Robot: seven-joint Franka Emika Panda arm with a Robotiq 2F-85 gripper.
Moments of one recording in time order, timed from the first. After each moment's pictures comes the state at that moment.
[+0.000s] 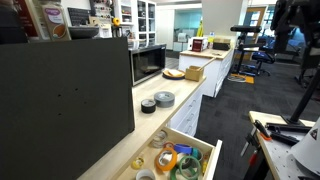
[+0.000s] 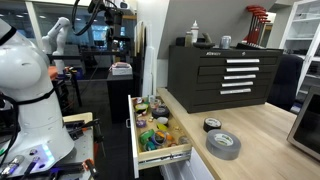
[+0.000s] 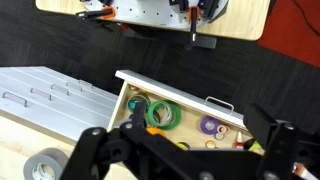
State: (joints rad) arm 0.14 -0.64 0.28 -2.37 0.10 1.54 0.22
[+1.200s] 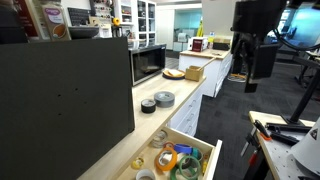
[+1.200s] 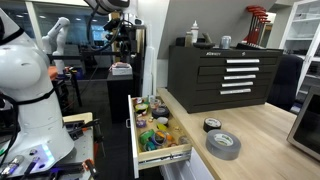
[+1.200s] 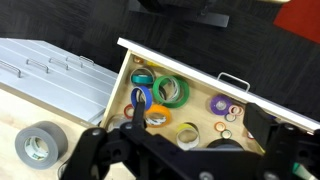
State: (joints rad) arm 0.13 -0.47 0.26 -2.42 0.00 1.82 0.19
